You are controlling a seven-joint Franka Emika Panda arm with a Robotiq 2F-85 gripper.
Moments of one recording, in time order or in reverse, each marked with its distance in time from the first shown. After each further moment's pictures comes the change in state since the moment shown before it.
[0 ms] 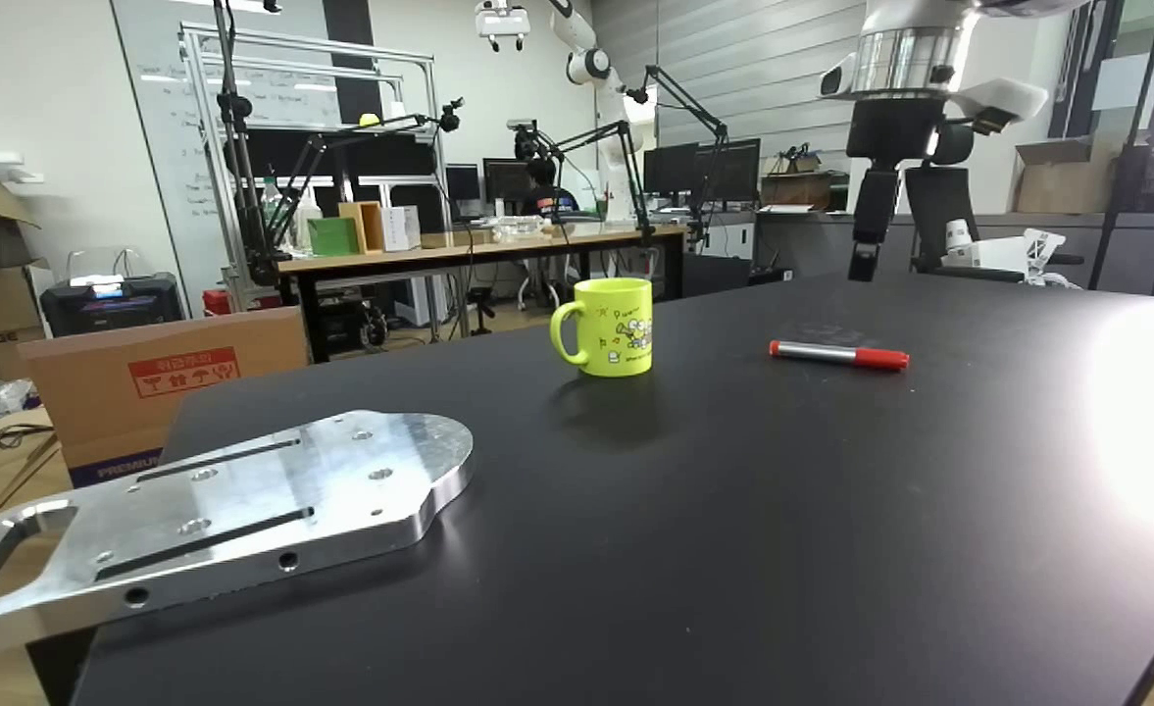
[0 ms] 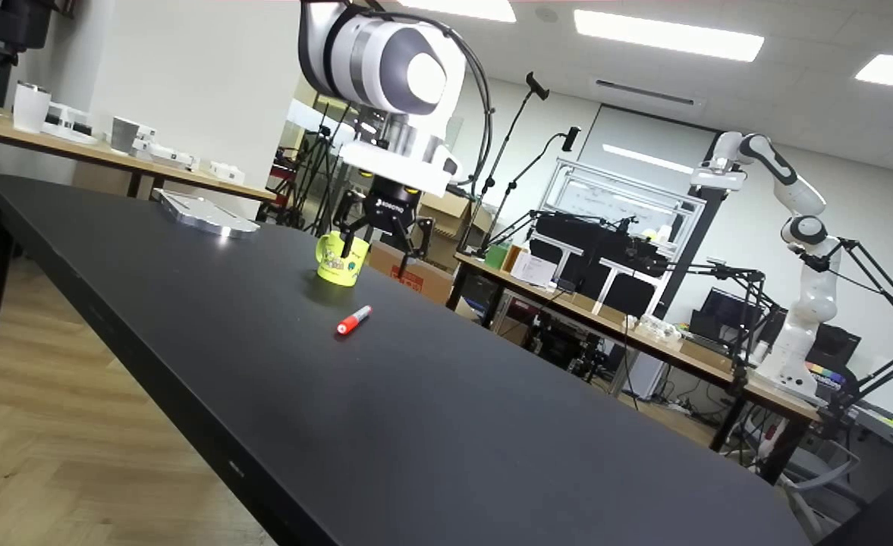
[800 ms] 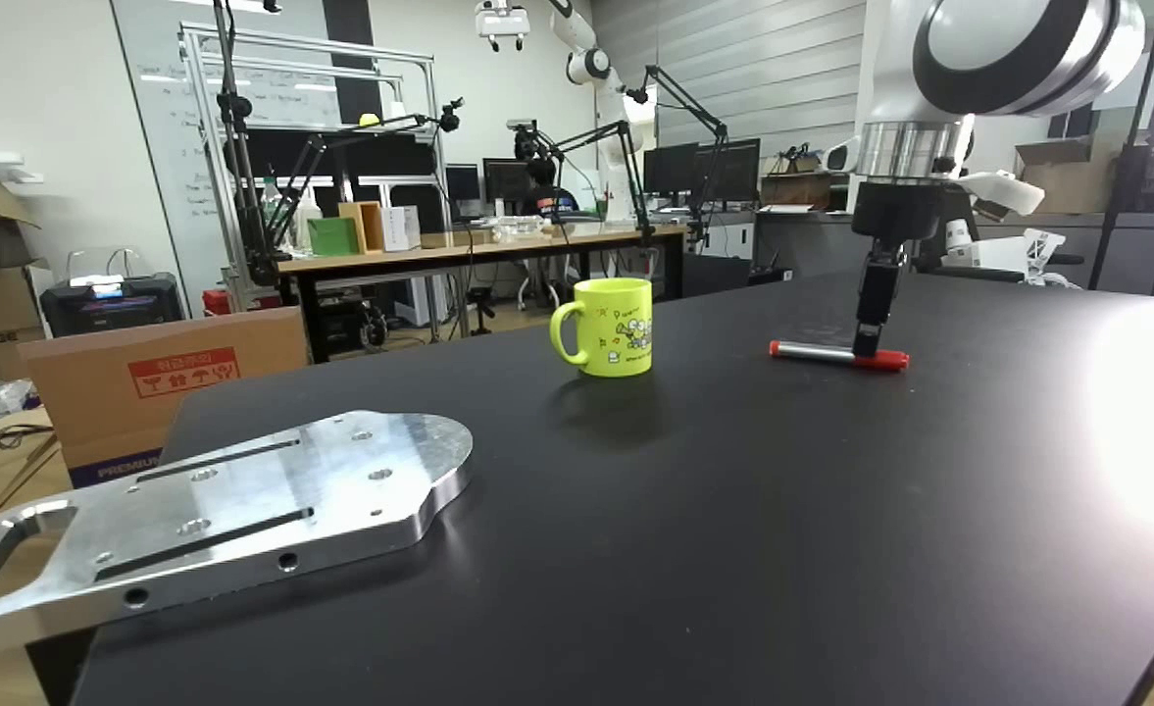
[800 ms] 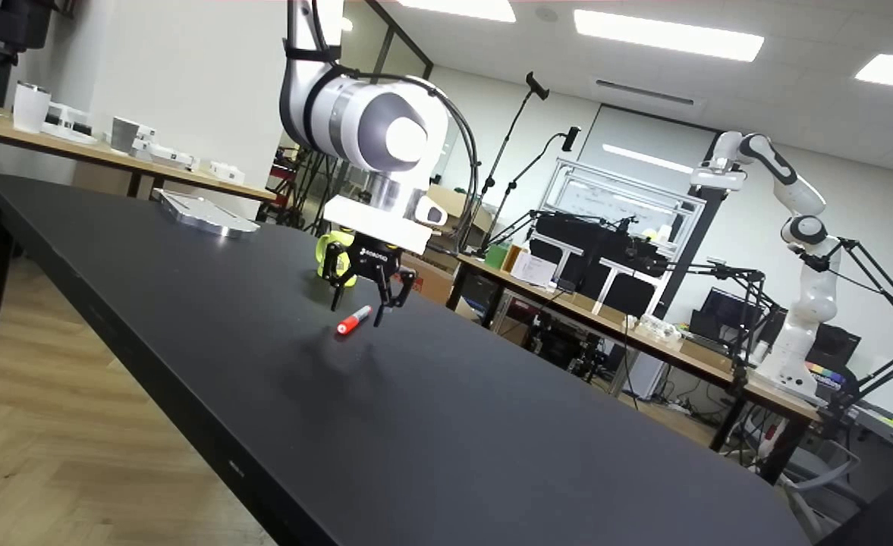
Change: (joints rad) arm -0.018 0.144 -0.001 0.001 -0.015 0.136 0.012
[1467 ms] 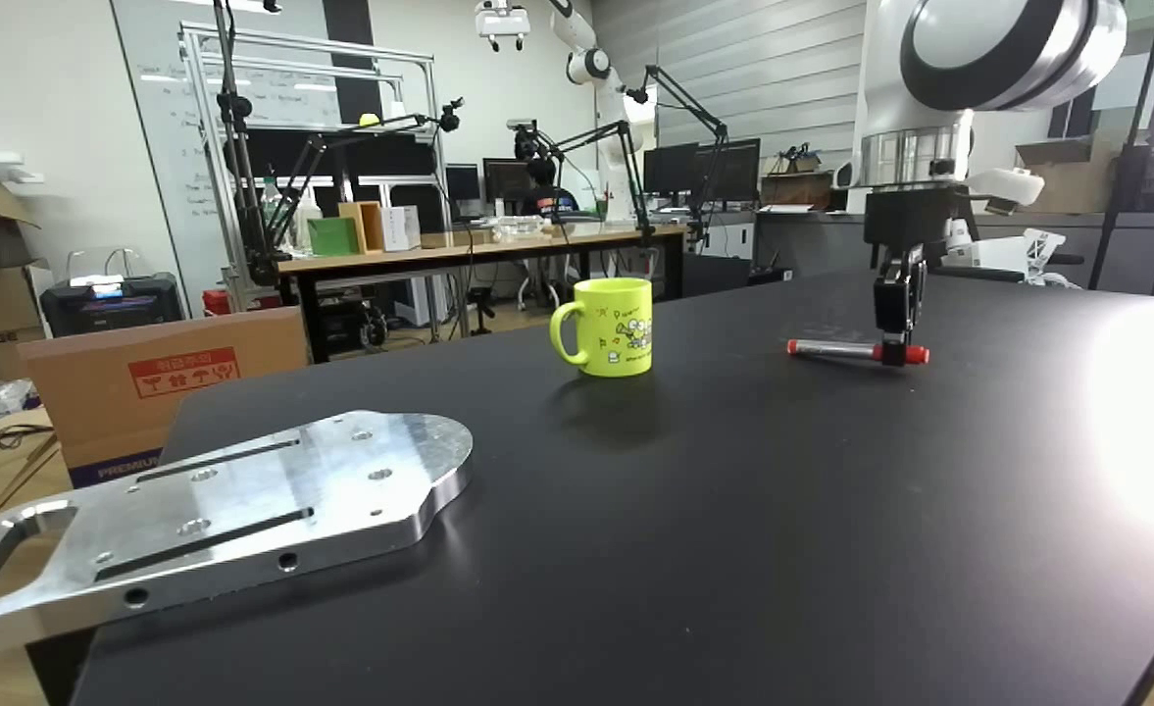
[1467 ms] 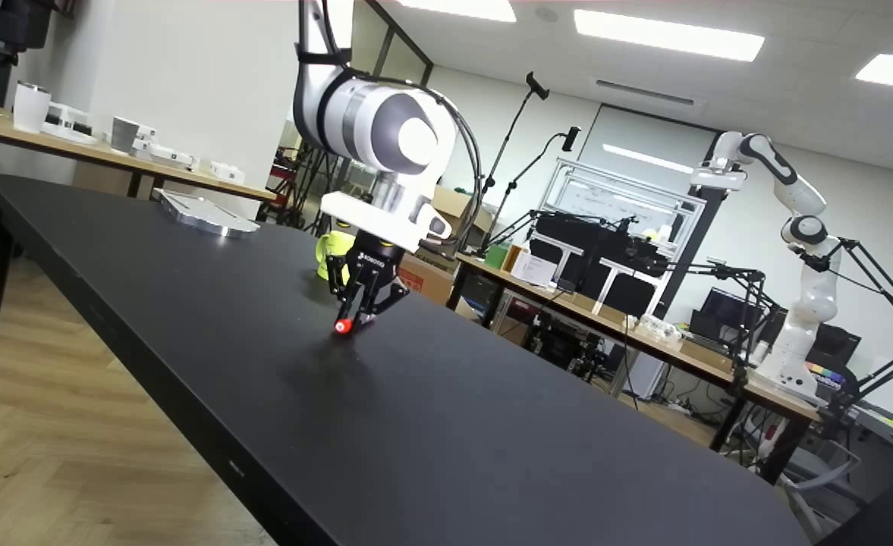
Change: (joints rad) arm 0.001 0.009 -0.015 0.050 0.006 -0.197 0.142
